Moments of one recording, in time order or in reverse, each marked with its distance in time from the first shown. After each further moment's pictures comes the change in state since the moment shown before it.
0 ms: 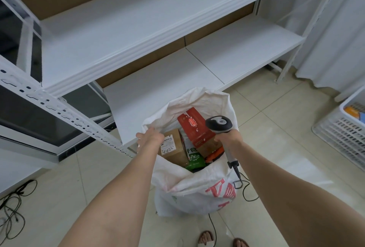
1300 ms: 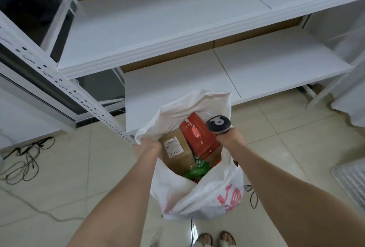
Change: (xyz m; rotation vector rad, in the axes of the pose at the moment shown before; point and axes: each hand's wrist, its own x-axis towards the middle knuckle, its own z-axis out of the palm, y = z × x) left_hand -0.009 0.018 0.036 -0.259 0.107 -0.360; right_hand 0.052 -0.054 -0.035 -0.347 -0.038 -0.298
